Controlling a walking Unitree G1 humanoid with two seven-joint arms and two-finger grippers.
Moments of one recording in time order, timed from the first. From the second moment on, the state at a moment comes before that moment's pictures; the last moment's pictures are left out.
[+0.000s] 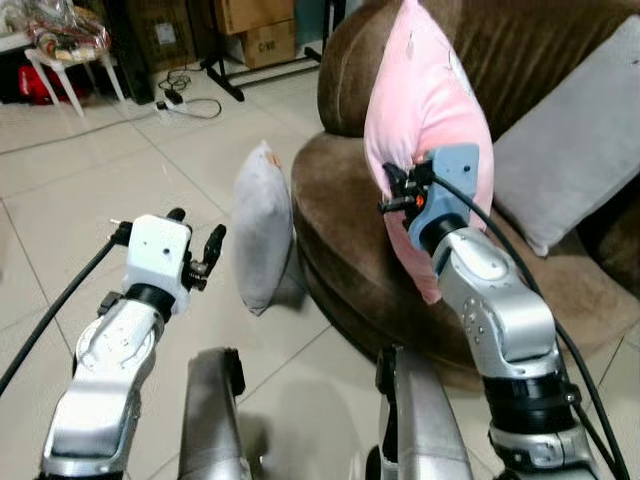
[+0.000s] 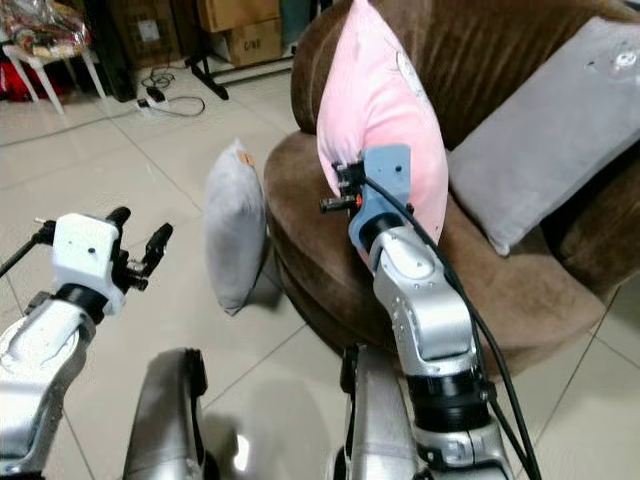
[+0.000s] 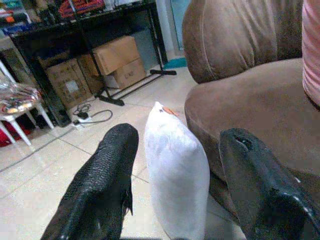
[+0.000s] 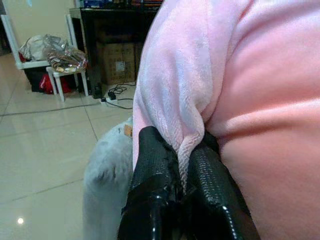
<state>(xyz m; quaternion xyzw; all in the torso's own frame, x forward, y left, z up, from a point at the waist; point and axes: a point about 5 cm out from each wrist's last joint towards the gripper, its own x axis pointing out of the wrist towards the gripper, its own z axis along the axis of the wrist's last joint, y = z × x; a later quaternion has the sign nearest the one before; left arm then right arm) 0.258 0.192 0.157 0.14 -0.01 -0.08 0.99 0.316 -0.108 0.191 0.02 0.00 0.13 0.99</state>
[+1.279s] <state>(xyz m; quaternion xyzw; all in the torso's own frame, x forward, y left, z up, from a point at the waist) 0.260 0.192 0.157 0.12 -0.01 -0.06 0.99 0.299 -0.127 0.159 0.05 0.05 0.08 0.99</state>
